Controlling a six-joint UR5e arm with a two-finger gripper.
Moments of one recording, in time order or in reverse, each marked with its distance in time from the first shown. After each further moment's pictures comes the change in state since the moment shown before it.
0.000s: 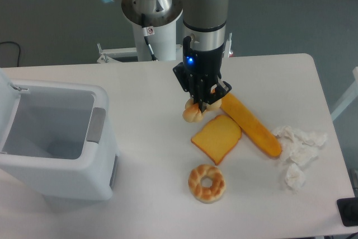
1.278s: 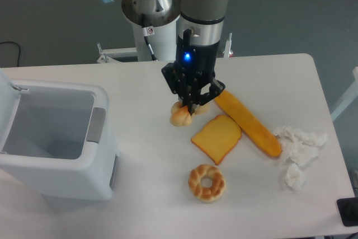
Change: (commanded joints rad) arm 0.000 0.028 0.035 0.005 -0.271 -0.388
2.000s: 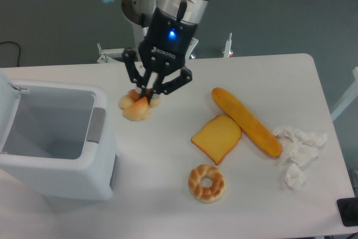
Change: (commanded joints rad) arm -0.014 0.035 0.015 0.061 -0.339 -0.471
